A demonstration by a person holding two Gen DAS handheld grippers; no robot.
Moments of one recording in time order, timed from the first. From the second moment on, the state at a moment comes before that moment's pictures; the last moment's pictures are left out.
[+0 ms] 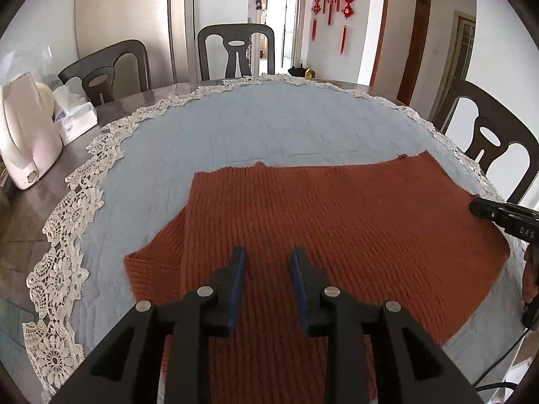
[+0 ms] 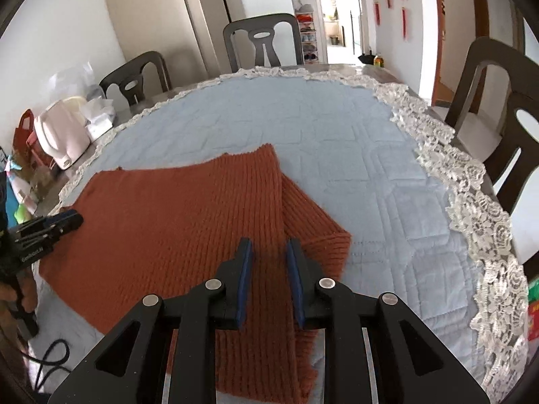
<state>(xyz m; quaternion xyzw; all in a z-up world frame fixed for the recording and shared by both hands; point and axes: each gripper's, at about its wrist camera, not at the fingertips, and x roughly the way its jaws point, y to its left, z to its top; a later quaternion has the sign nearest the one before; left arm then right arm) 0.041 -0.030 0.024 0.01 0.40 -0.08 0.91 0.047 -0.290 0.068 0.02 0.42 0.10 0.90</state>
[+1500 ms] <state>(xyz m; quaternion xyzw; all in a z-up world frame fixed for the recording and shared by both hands) 0.011 0.049 0.006 -0.22 0.40 -0.12 0.88 0.034 -0.238 0.063 0.02 0.43 0.19 0.88</state>
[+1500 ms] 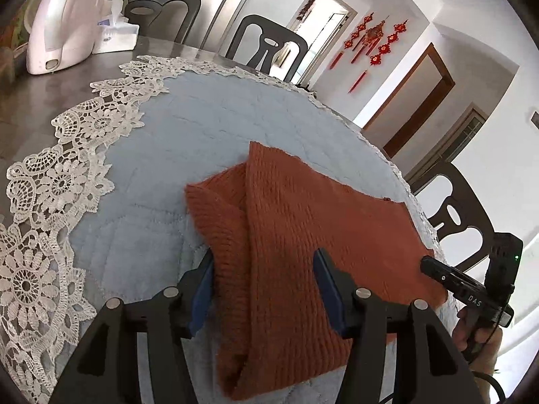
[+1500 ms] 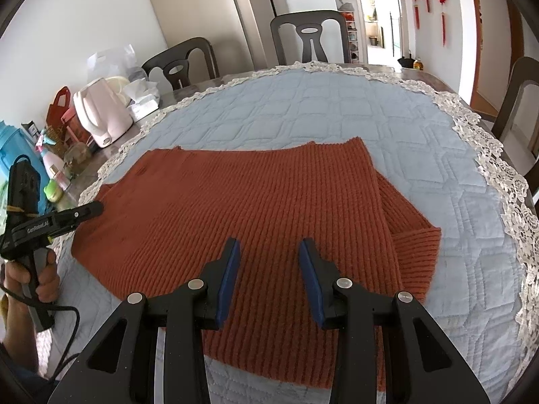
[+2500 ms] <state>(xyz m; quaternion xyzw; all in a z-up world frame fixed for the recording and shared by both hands) 0.056 -0.077 0.045 -0.15 0.41 -0.27 0.86 0.020 -0.285 0.070 0.11 0.41 0.18 0.89</state>
